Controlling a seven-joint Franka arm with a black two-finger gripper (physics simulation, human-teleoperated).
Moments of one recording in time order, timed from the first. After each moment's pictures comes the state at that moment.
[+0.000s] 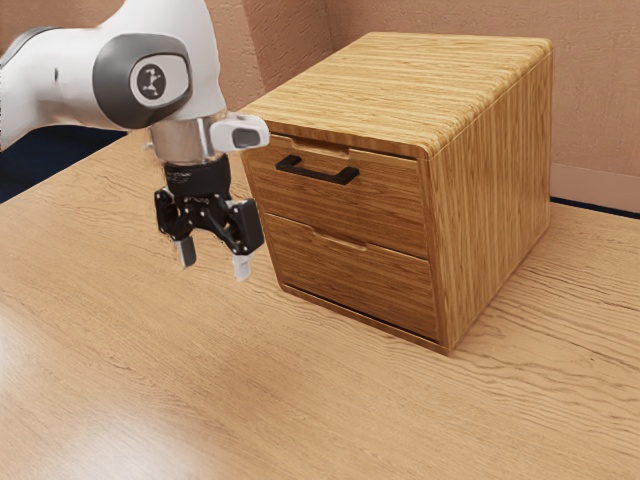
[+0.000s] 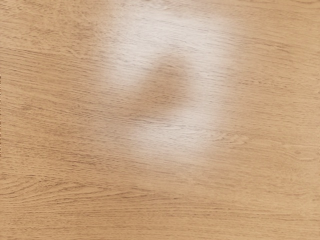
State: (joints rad) arm -0.31 0.10 0.45 -1.42 -0.04 1.33 0.00
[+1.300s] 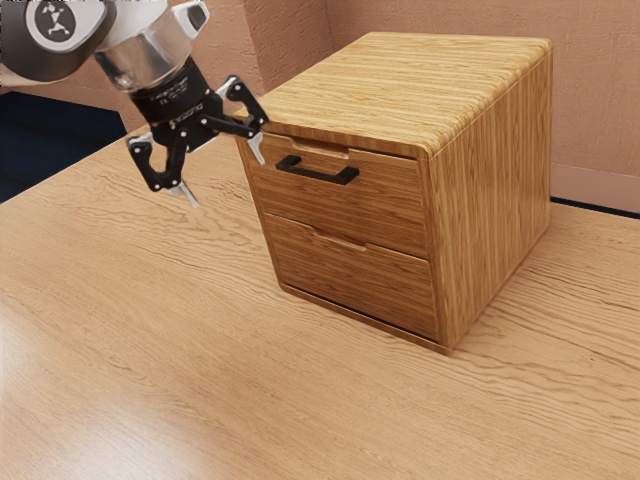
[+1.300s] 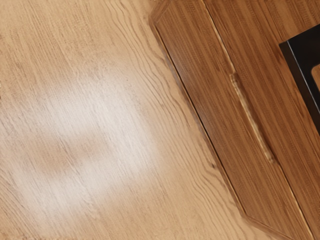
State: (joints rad) arm -0.17 -0.04 0.25 -1.39 -0.08 1.57 -1.06
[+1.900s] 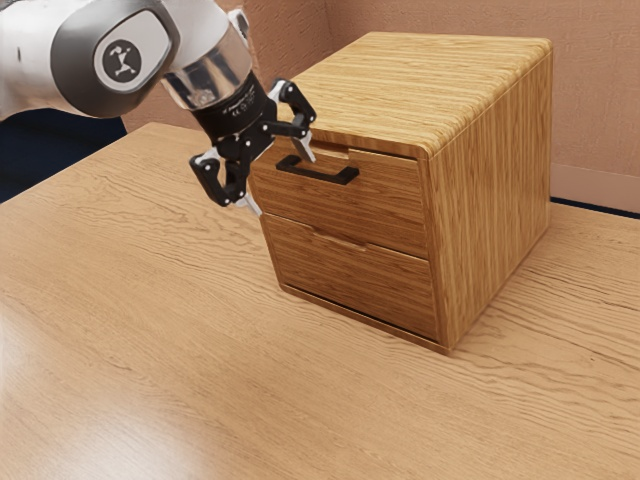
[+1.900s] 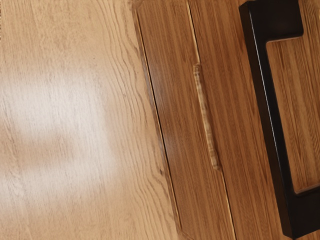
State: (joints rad) arm -0.29 -0.04 0.26 -1.47 -0.01 1.76 -1.41
